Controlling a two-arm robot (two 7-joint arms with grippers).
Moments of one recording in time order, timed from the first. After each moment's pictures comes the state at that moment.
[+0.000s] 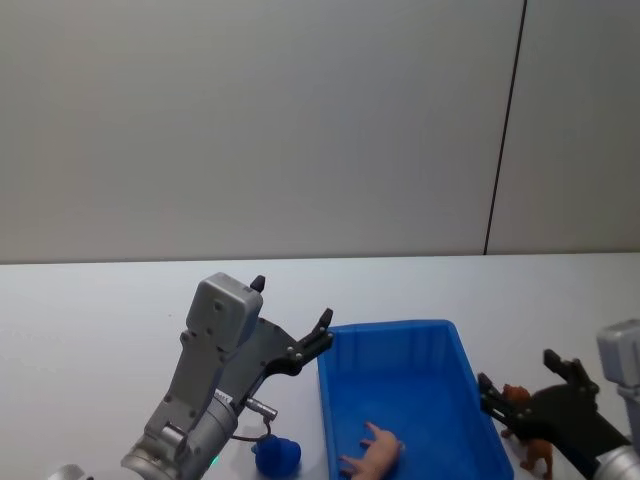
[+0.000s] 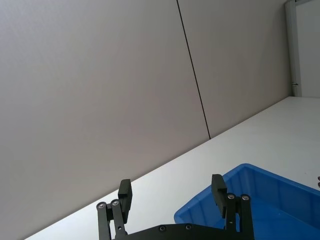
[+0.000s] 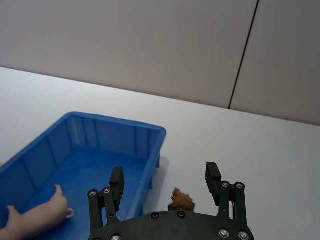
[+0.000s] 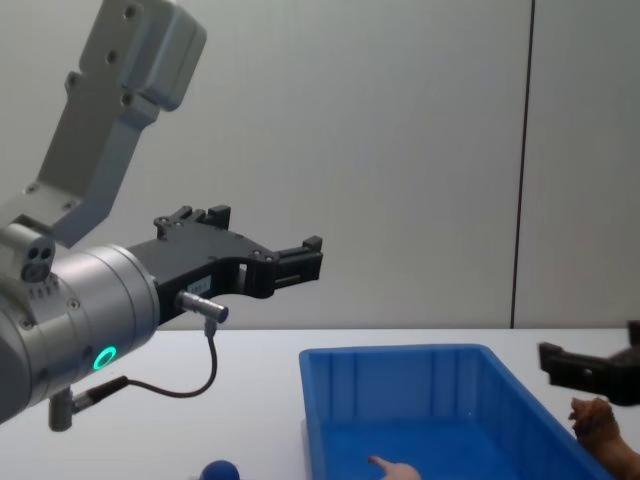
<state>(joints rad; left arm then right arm) -0.24 0.38 0.45 -1.63 -0.20 0.01 -0.01 0.00 0.29 -0.22 -1.70 0.20 0.17 0.11</state>
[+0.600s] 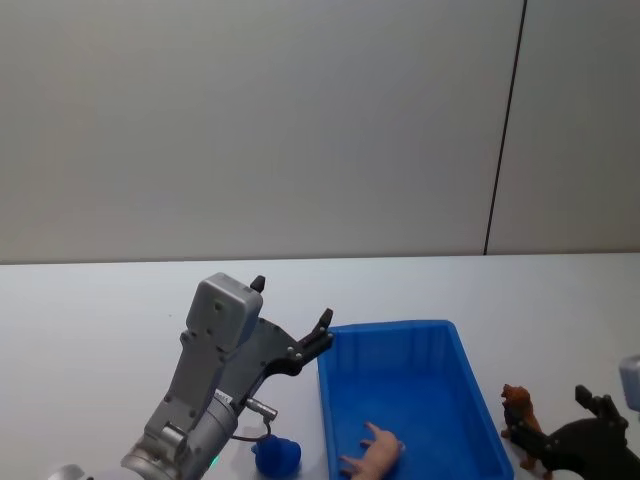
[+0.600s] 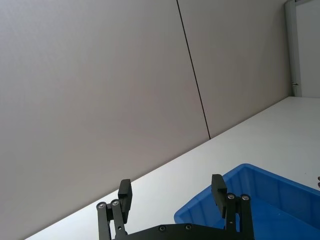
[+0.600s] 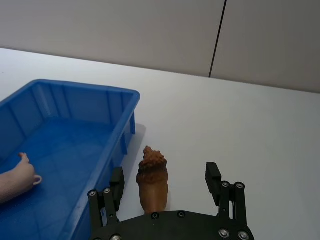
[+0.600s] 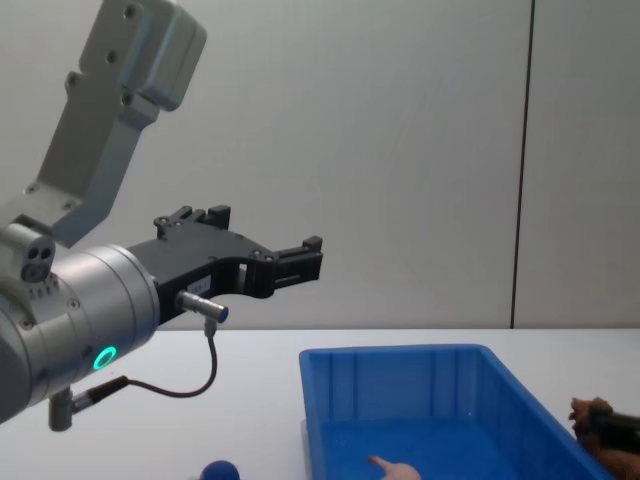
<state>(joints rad) -0.24 0.38 0.45 -1.63 -0.20 0.01 -0.01 -0.05 0.32 -0.20 -1.67 0.23 0.18 0.06</state>
